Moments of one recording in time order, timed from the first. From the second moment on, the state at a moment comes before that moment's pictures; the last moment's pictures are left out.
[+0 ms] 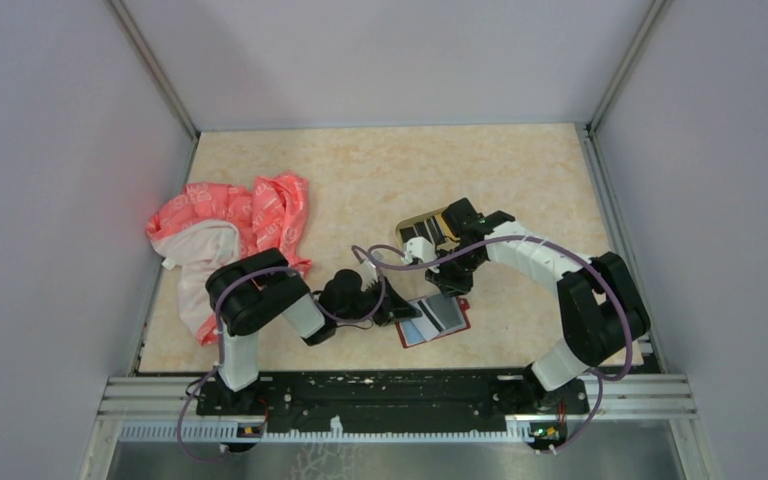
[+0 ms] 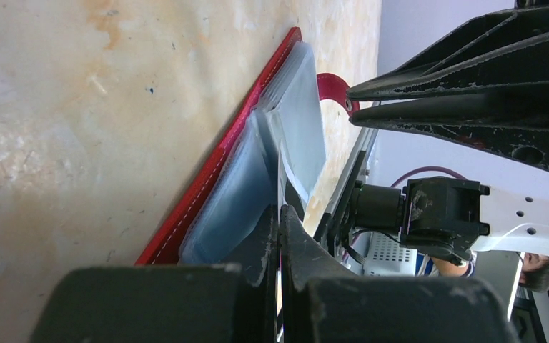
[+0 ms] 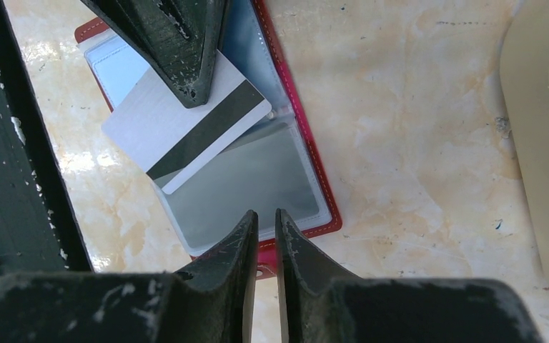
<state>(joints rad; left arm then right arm) -0.90 1.94 0.44 1.18 0.32 -1.22 0.52 1.54 0.98 -0.81 -0.48 -0.91</state>
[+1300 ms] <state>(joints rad) -0.87 2.01 0.51 1.14 0.44 -1.25 0.52 1.55 0.98 -0.81 -0.50 -0.91</state>
